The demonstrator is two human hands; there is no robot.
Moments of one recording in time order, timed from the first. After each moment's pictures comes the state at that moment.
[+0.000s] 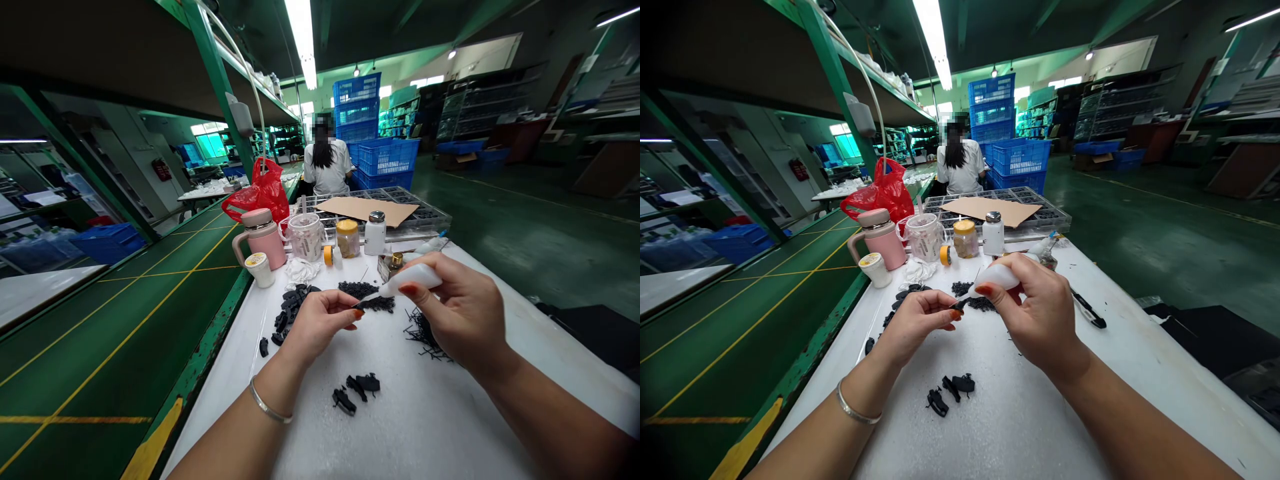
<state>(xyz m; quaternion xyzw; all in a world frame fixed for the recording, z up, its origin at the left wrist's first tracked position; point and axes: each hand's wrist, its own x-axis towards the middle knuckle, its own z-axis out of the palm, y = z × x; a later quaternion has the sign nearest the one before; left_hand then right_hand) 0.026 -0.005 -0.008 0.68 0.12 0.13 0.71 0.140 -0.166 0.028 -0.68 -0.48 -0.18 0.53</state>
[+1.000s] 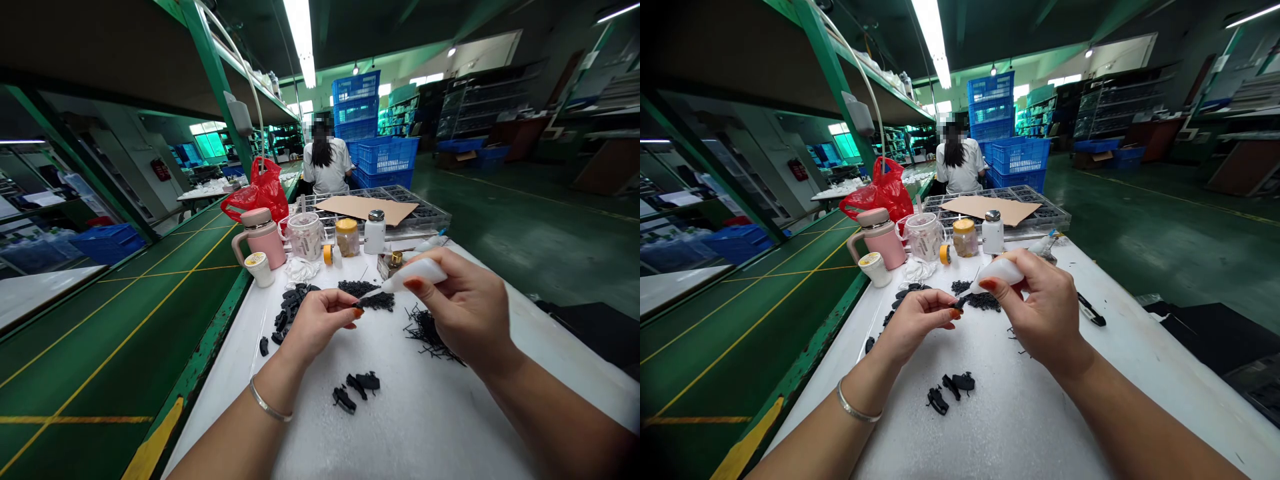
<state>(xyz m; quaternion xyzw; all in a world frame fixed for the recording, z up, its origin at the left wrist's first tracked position) 0.026 -0.004 -0.010 0.68 0.13 0.13 0.71 0.142 -0.170 0.028 -0.68 -0.46 -0.16 0.55</state>
